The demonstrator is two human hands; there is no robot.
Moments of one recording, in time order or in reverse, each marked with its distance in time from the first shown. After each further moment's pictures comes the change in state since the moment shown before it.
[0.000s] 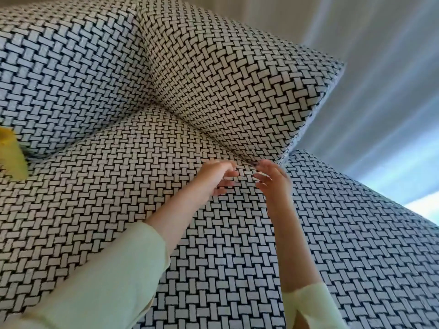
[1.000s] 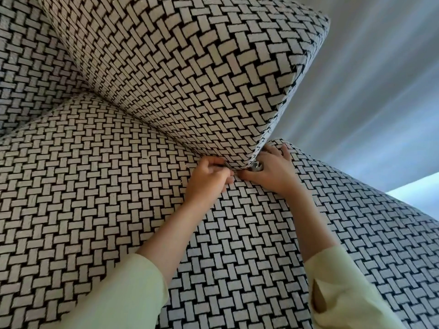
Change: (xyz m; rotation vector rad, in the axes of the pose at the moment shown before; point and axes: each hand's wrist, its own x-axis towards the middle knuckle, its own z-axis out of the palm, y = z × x) left_hand 0.072 -0.018 0.072 0.025 0.042 0.171; right_hand 0.113 -0.007 -0.071 -1.540 -0.223 -0.453
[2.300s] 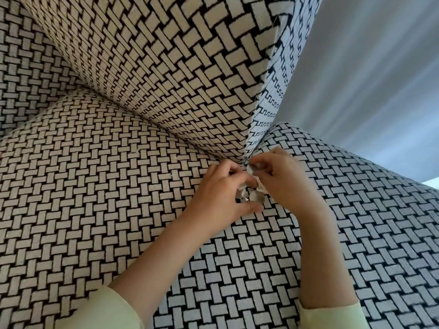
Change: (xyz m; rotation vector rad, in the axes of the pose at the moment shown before) left_hand -0.021 -0.018 0.013 0.953 -0.233 0.493; right_hand -0.042 -0.008 -0.009 0.401 0.083 0.061
